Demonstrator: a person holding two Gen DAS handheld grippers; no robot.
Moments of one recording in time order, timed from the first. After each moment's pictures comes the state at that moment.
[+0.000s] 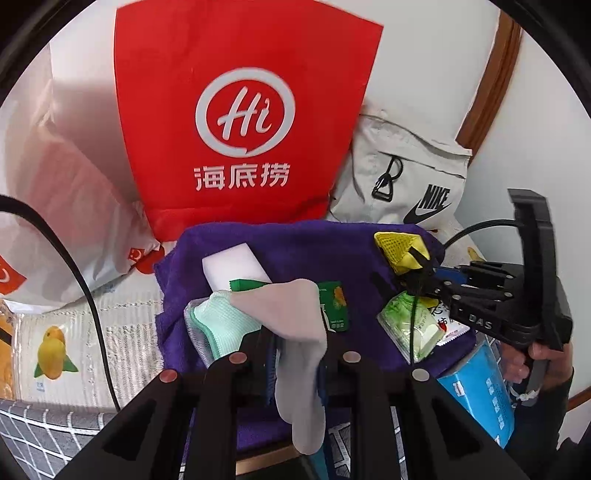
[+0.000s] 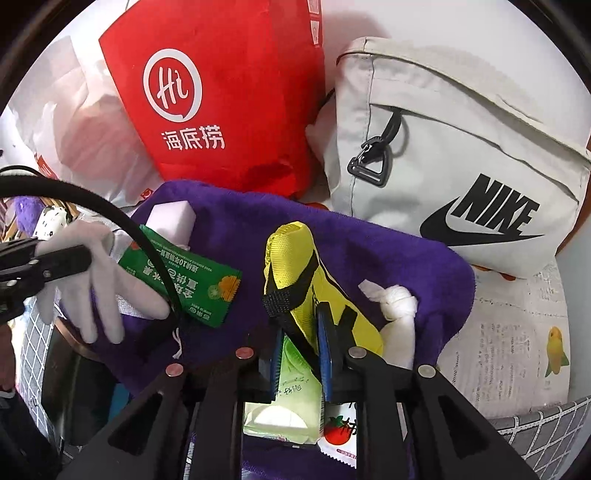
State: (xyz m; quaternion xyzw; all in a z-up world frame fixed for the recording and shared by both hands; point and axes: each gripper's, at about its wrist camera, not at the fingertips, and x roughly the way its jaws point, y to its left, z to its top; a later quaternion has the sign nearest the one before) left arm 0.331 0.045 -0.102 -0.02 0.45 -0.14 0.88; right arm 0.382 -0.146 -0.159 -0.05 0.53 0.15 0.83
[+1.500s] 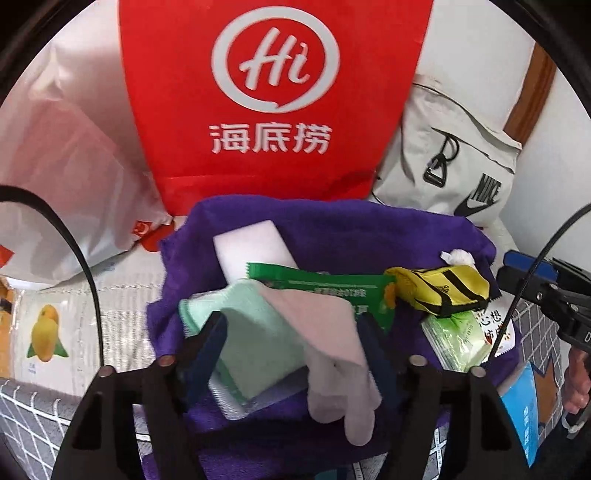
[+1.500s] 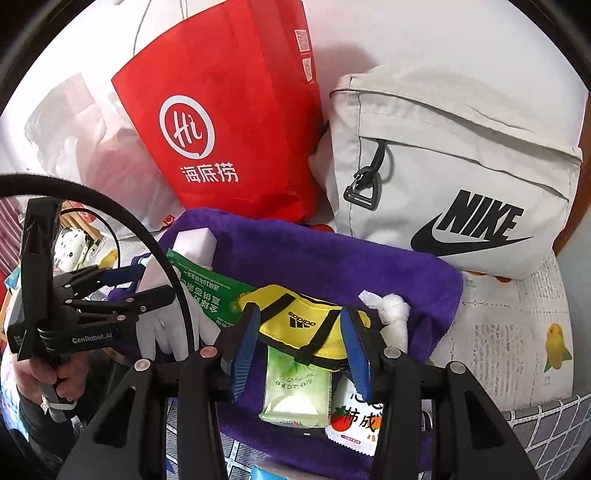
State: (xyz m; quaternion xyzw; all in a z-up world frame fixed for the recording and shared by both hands) left arm 0.359 0.030 -0.144 -0.03 0.48 -0.07 0.87; right arm 0.368 -0.168 -0.128 0.00 0.51 0.17 0.85
